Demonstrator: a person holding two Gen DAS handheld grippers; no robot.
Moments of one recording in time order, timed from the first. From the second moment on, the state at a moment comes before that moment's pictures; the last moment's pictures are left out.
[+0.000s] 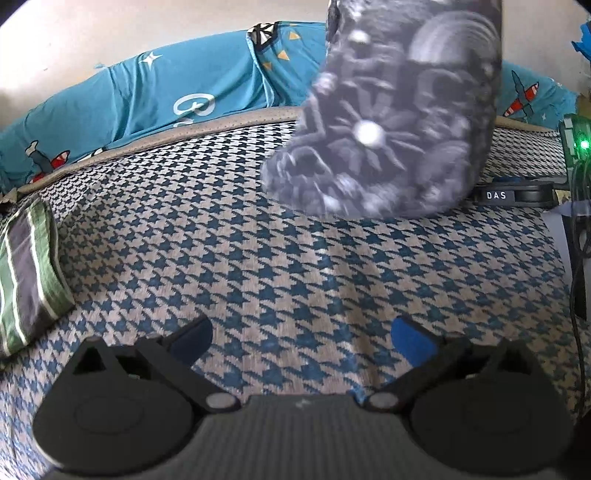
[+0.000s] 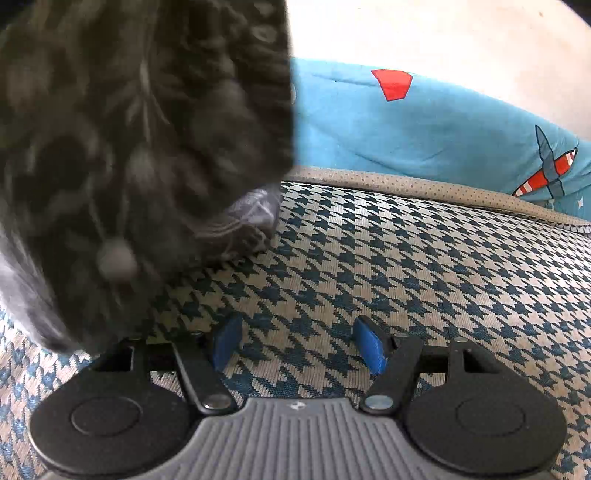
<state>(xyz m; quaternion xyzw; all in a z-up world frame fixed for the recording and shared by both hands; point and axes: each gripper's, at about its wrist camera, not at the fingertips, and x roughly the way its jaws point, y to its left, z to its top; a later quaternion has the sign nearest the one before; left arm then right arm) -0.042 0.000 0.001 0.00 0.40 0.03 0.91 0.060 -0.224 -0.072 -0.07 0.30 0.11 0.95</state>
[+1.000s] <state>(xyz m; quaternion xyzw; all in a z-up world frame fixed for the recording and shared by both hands) -0.031 0.009 -0.014 -0.05 0.43 0.07 0.90 0.058 -0.215 -0.069 -0.07 0.30 0.11 0.94</state>
